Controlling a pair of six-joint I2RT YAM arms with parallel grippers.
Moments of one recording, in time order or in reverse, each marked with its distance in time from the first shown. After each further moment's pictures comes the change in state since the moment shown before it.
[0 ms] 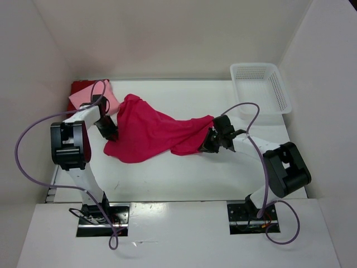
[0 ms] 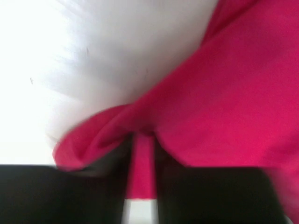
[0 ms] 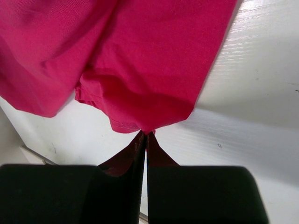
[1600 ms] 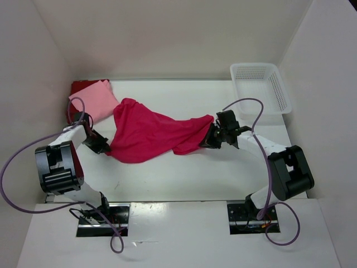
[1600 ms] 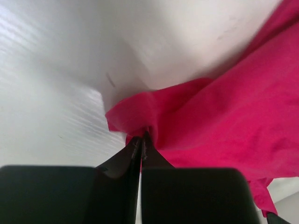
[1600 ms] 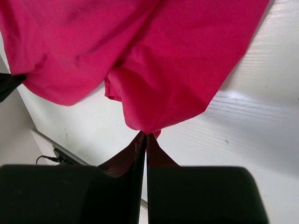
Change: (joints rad) left arm 0.180 -0.291 -0.394 0.155 0.127 -0.172; right arm -0.057 -0.041 0.045 -0.045 -0.103 -0.079
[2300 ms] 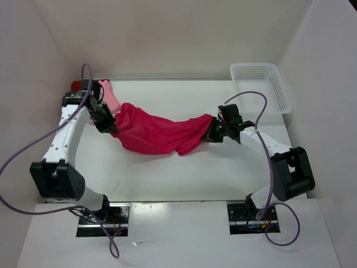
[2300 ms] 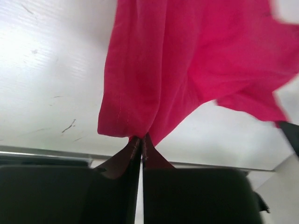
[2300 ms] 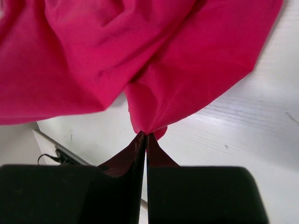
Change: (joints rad) left arm -0.288 -0.118 0.601 -0.604 -0.028 0.099; right arm -0.031 -0.011 0.081 -0.059 -0.016 -0.060
